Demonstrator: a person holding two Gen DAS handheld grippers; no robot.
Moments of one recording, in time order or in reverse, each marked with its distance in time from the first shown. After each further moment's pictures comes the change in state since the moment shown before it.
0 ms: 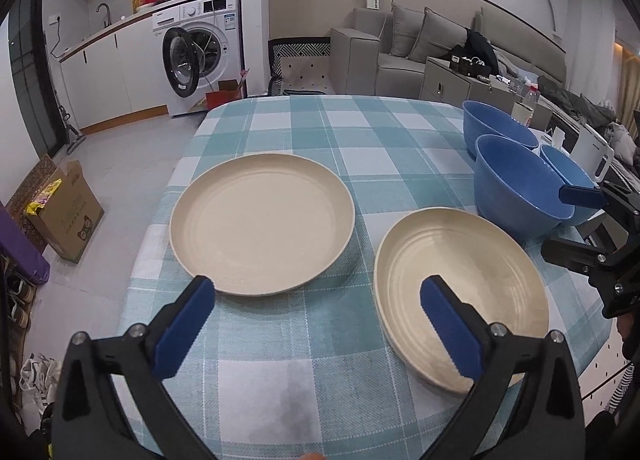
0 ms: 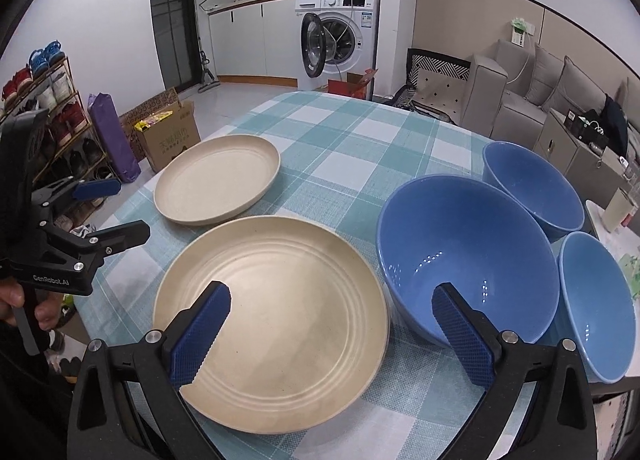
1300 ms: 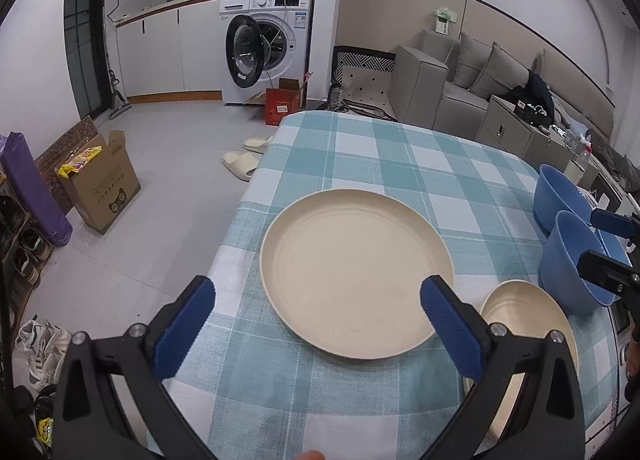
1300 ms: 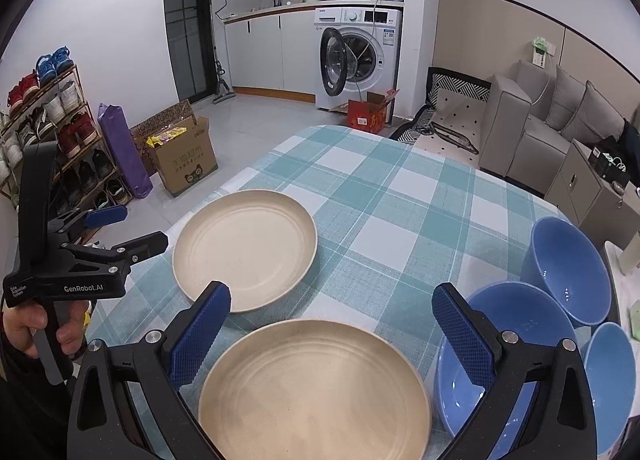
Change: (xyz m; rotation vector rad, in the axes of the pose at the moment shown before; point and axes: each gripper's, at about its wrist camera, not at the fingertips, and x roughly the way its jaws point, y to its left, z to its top) left arm 0.018 0.087 0.034 -0.193 -0.027 0.121; right arm 0.028 0.041 0.089 -0.037 -0.034 0.049
